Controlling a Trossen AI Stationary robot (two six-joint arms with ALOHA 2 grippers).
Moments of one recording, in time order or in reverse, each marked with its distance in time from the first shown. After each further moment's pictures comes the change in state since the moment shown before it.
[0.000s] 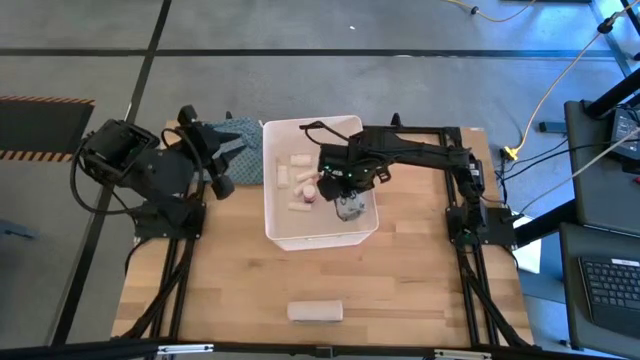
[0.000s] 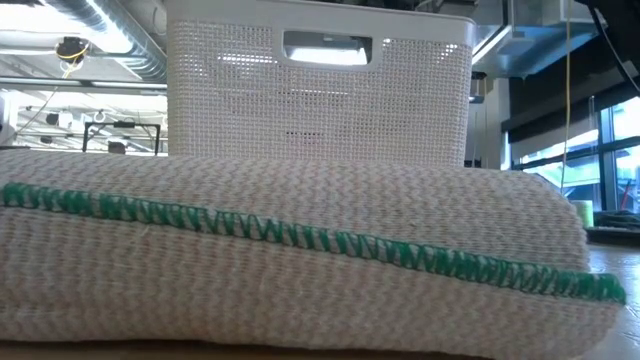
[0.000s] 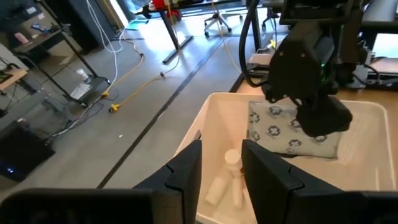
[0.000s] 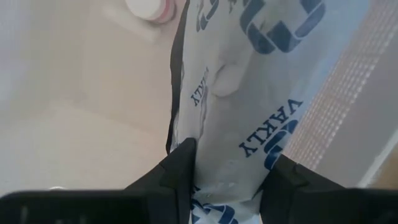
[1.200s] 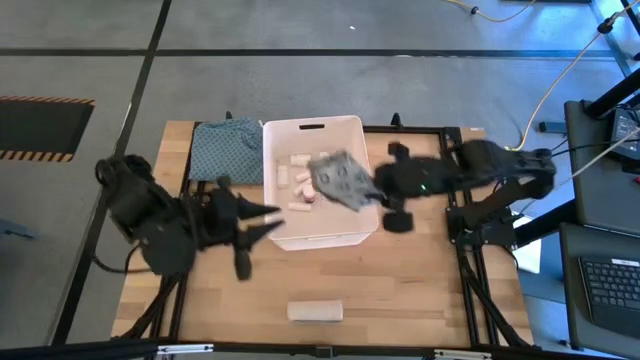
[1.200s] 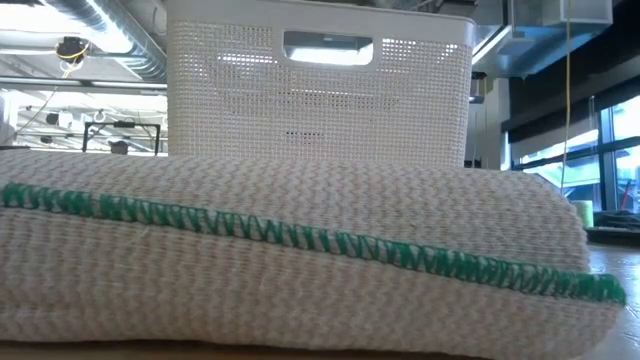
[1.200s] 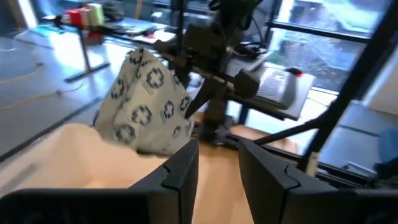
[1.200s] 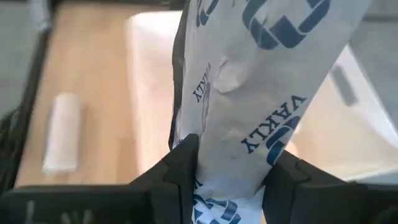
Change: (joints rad) left arm -0.296 0.208 0.000 0.516 -0.043 -0.165; right arm 0.305 -0.477 -0.196 0.311 0.350 -0.959
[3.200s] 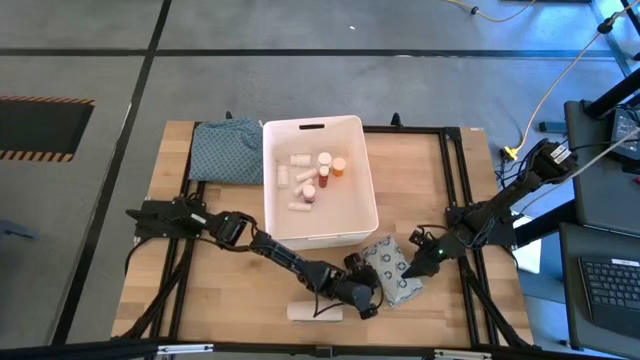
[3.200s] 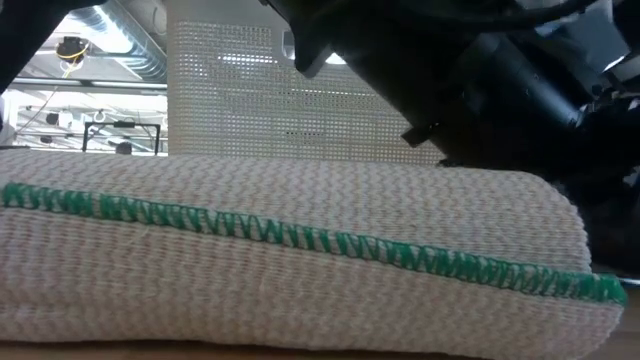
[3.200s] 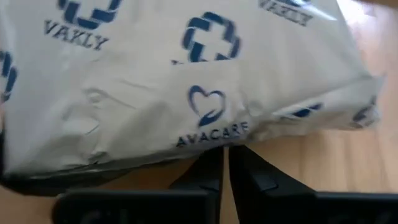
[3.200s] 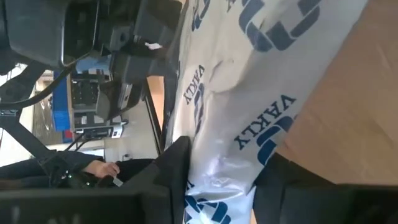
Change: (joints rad) left arm 0.317 0.966 -0.163 0.883 0.551 0.020; right arm 0.451 -0.491 -1.941 1.796 -0.246 1.323
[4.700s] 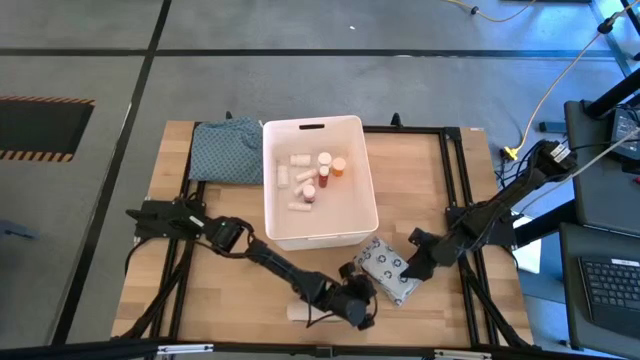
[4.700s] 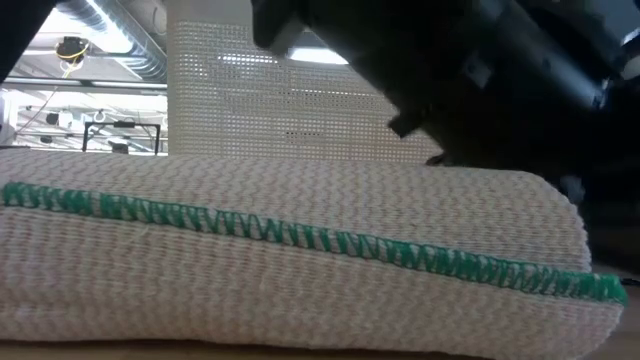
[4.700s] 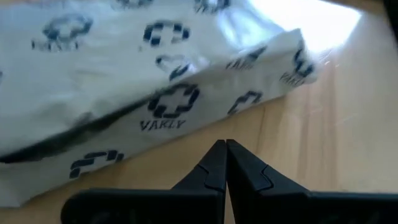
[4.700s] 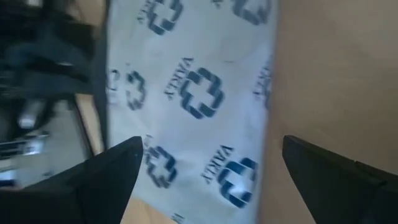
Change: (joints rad) left arm -0.062 -0.001 0.000 0.000 -0.073 -0.079; right arm 0.027 -0.003 0.162 -0.481 0.081 -0.023
